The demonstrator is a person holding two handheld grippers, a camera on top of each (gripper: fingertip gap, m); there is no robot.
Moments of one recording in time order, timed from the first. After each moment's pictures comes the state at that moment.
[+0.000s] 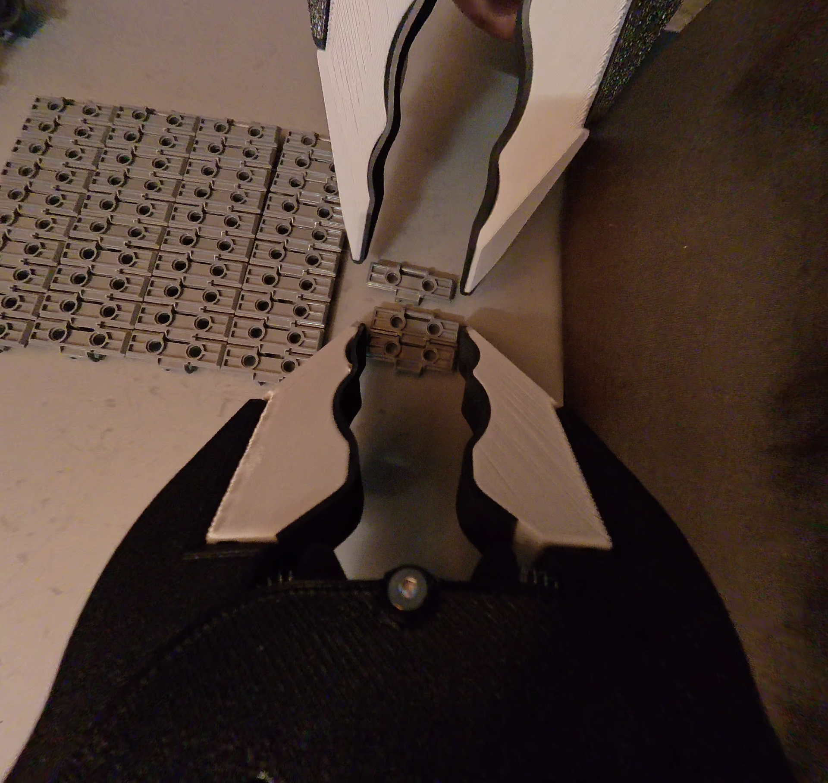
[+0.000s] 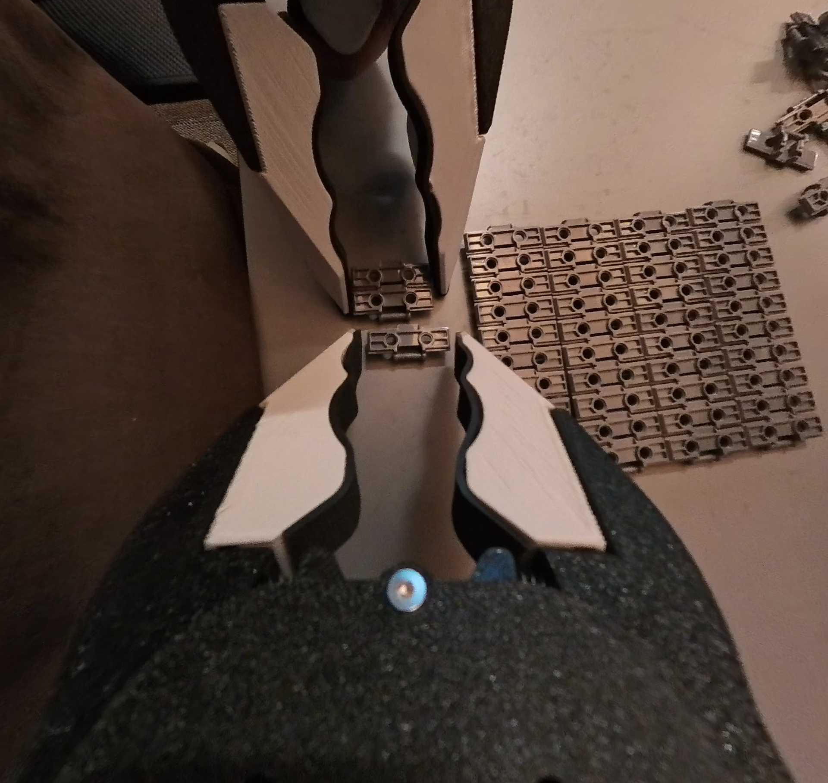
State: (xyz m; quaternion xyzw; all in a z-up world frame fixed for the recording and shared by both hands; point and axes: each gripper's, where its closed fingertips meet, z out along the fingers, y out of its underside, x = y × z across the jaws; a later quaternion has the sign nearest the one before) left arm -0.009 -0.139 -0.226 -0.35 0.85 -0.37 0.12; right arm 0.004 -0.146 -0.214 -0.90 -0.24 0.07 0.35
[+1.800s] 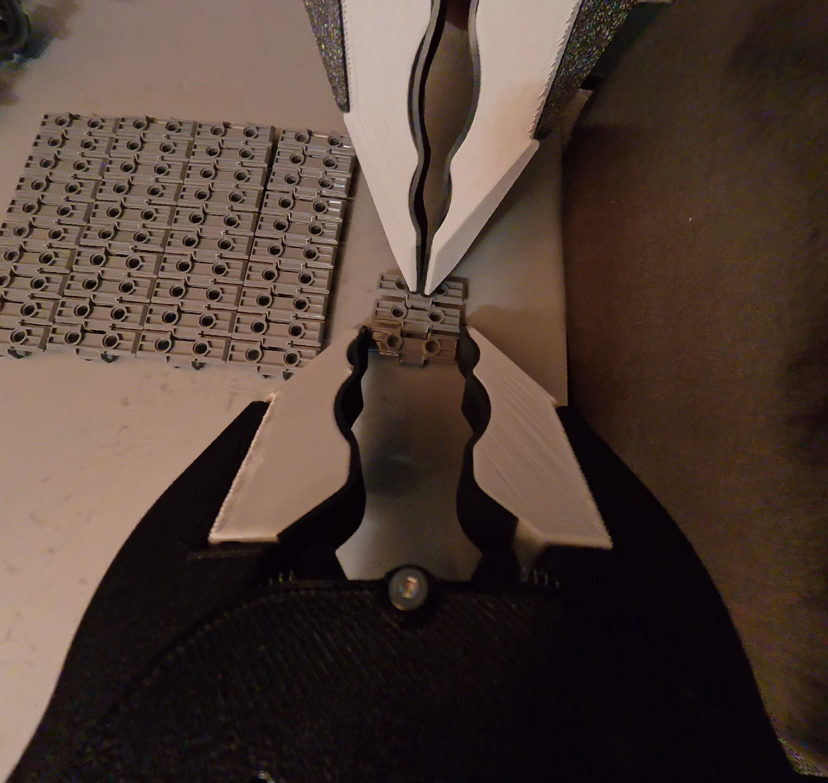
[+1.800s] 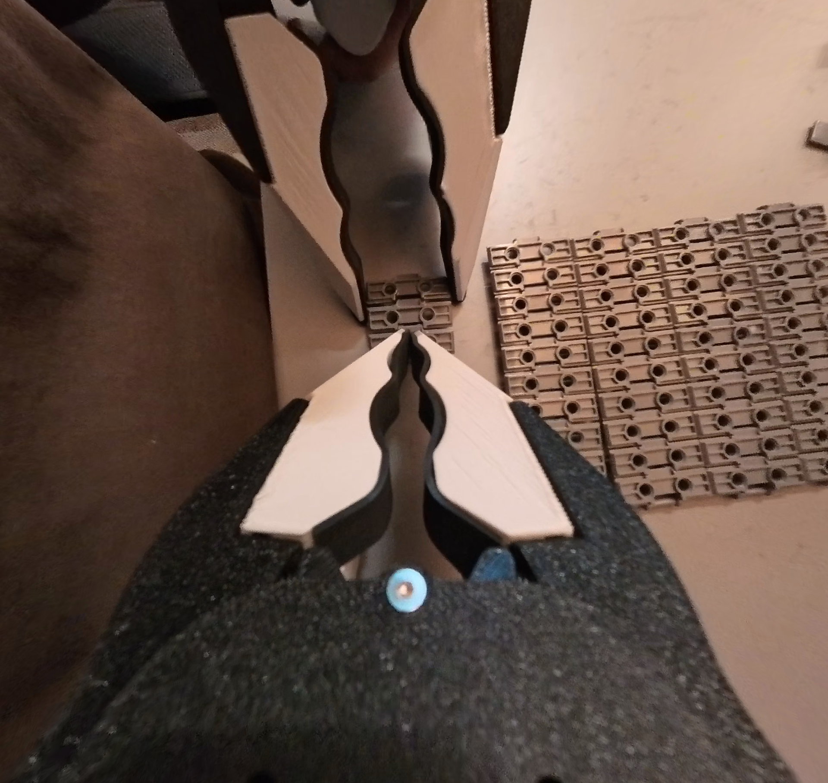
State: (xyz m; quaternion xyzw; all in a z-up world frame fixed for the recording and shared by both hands) left arm -0.013 -0.136 -0.227 -0.32 0.86 -0.37 0.14; right arm -0.008 -0.141 -0.218 -0.91 -0.23 0.10 0.33
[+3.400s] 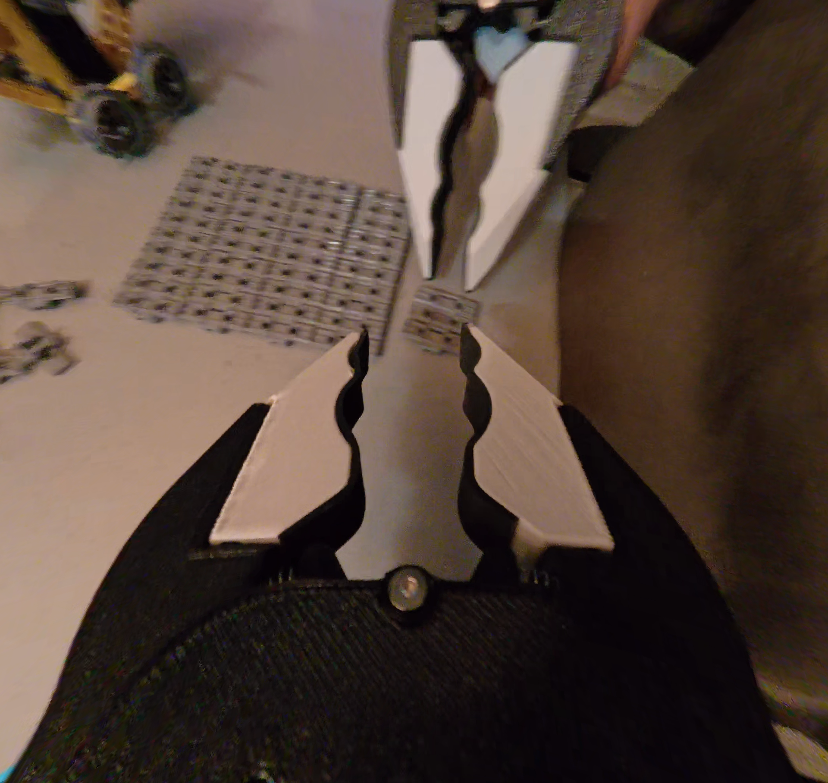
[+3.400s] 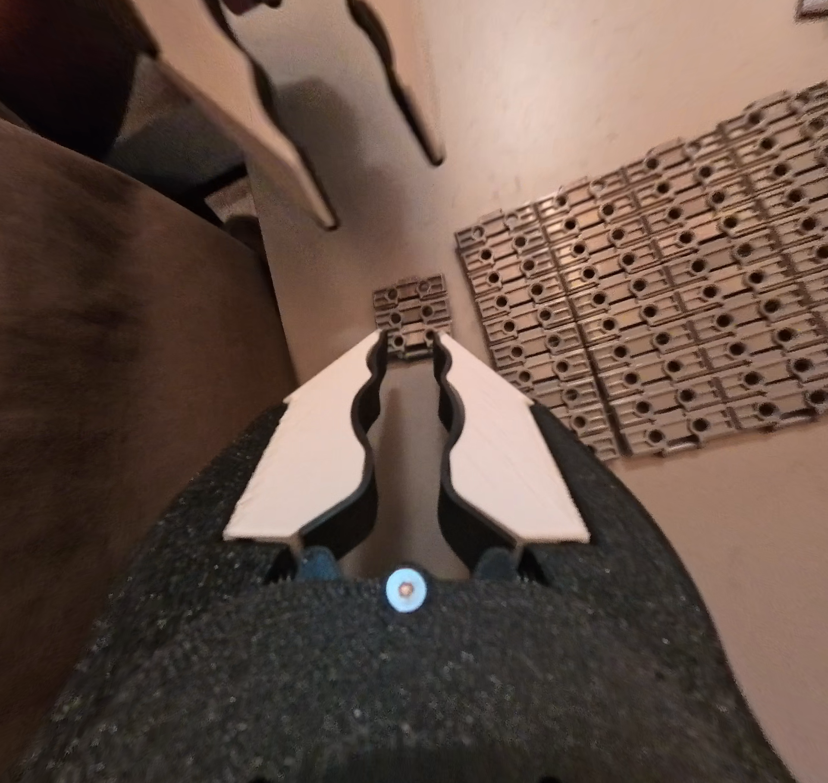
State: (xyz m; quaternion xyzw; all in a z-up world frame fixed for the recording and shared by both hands) left arm -0.010 -0.105 -0.177 -0.37 0.82 -0.41 0.16; right arm 0.003 -0.143 -0.206 -0.93 -0.12 0.18 0.31
